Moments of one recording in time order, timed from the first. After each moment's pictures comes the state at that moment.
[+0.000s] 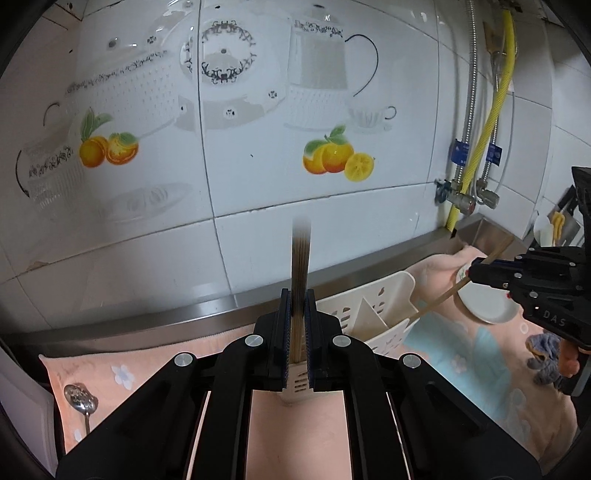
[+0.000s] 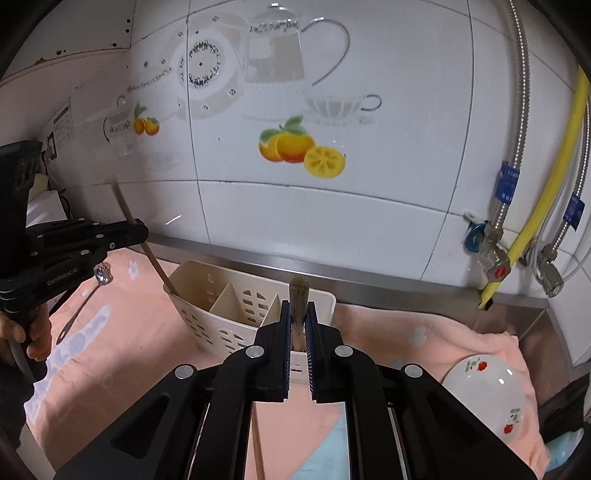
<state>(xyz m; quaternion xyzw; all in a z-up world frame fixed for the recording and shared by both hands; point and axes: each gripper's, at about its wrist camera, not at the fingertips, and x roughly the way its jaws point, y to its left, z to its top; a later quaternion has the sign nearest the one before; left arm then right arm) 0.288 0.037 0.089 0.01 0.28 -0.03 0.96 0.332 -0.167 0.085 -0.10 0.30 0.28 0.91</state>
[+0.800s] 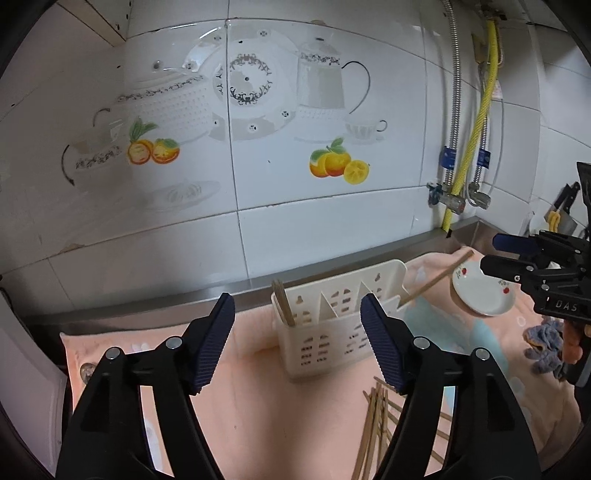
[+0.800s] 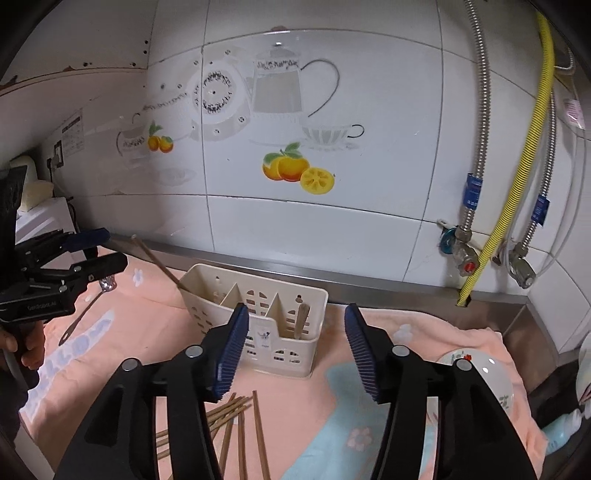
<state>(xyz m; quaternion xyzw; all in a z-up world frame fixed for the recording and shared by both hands) 0.223 0.038 0.093 0.01 0.25 -0.01 0.97 0.278 -0.190 0.096 -0.09 0.26 0.27 0.92</state>
